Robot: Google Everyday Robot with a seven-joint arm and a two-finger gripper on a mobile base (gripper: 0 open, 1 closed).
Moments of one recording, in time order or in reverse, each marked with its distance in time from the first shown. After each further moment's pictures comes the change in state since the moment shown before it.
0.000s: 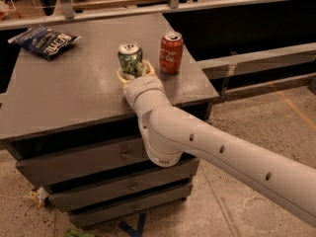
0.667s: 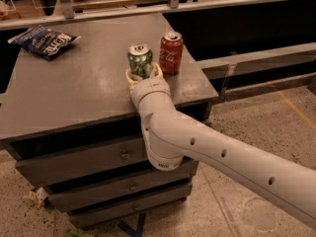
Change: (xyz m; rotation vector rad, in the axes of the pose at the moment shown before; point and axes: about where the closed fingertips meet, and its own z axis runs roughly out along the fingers) arm 0.007 -0.022 -0.010 0.092 0.025 0.028
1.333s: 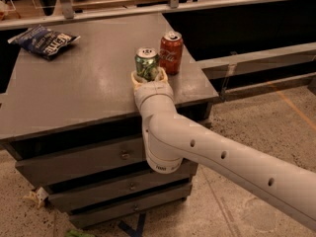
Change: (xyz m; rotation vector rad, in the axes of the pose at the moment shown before) arm 0.013 -0.014 -0.004 0.066 0.037 0.081
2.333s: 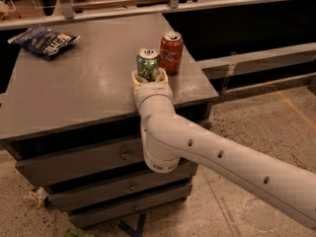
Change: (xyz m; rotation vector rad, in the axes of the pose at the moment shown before) arm 0.008 -0.001 0.005 0.023 0.013 0.055
